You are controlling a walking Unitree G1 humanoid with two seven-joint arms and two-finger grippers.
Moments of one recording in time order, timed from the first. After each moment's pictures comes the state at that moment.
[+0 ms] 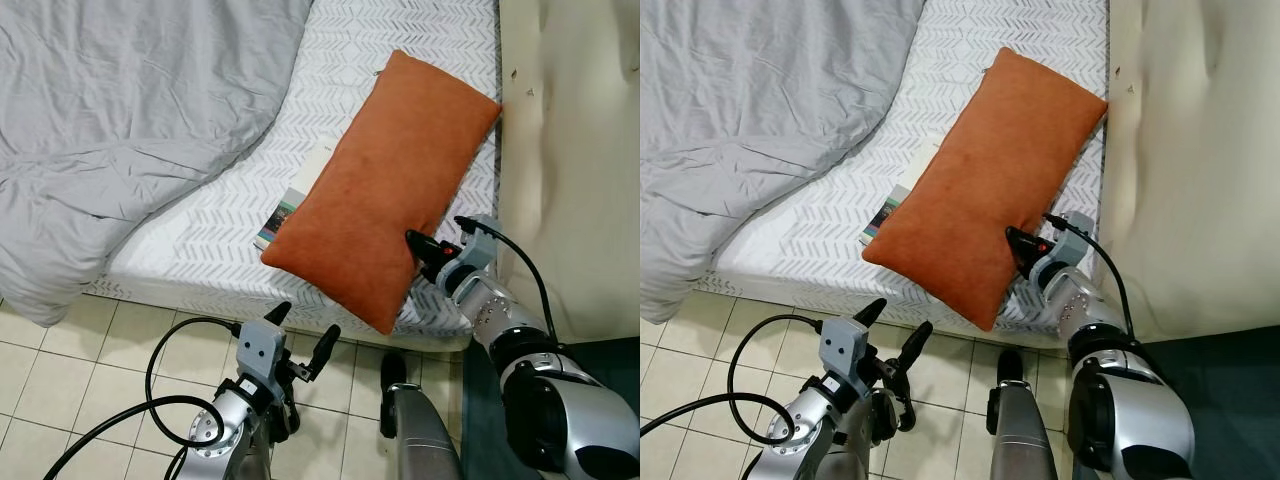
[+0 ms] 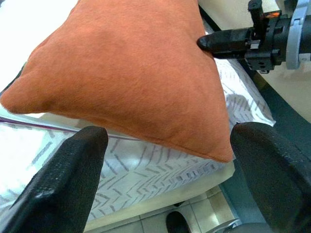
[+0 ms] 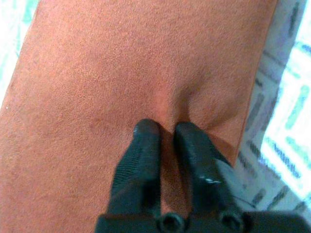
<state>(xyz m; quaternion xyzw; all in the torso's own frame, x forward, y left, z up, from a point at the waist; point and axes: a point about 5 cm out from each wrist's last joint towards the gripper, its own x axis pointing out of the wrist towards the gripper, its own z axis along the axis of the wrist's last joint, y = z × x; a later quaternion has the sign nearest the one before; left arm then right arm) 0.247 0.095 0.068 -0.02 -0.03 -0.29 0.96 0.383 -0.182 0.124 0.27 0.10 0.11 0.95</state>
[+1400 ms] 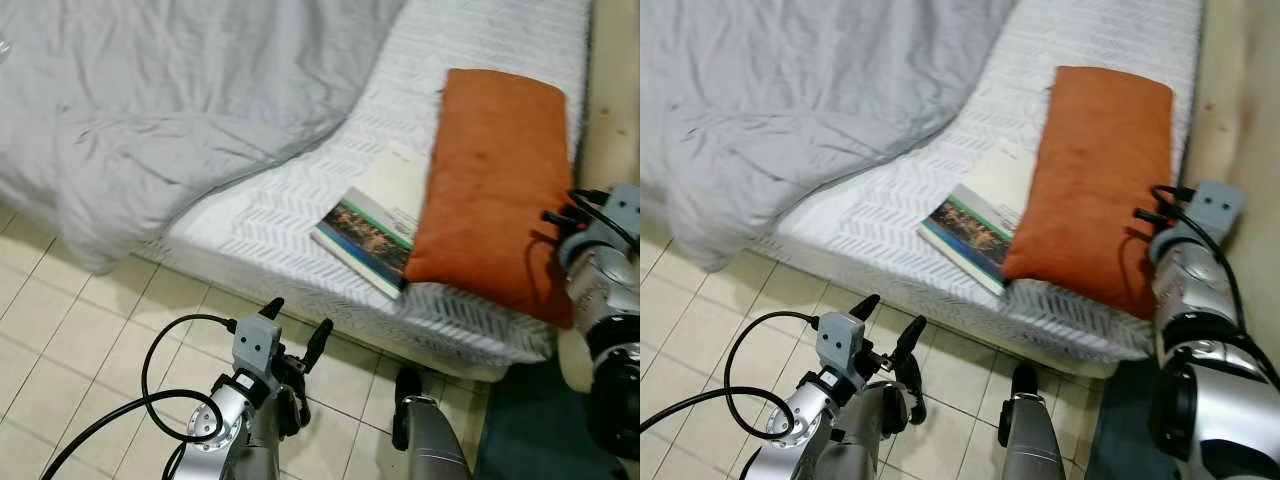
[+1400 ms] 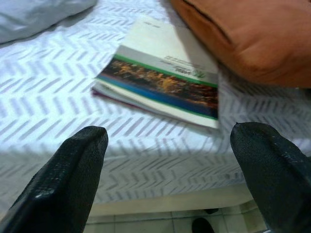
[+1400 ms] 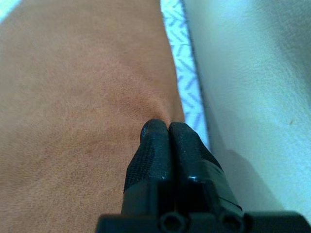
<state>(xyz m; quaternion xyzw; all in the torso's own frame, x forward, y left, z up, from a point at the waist) 0.255 0.103 0.066 -0.01 -0.03 -0.26 0.96 0.363 -0.324 0.176 0.09 0.02 -0.22 0.97</state>
